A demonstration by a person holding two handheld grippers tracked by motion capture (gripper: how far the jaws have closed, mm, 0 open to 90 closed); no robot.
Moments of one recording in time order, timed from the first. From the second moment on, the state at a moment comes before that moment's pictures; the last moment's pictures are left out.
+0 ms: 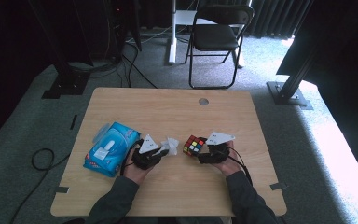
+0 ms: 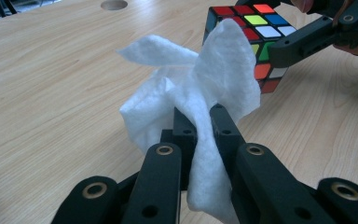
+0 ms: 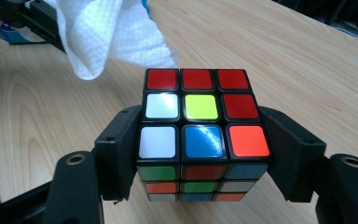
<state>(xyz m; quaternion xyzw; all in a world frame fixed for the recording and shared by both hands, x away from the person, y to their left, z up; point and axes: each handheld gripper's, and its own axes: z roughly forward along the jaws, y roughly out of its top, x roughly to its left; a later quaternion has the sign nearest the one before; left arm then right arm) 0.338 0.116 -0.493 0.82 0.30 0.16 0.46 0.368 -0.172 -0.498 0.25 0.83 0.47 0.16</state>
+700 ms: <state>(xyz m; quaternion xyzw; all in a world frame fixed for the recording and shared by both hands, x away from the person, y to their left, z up) 0.339 0.117 -0.482 0.81 0.30 0.17 0.47 0.355 -0.154 -0.496 0.22 0.84 0.47 0.15</state>
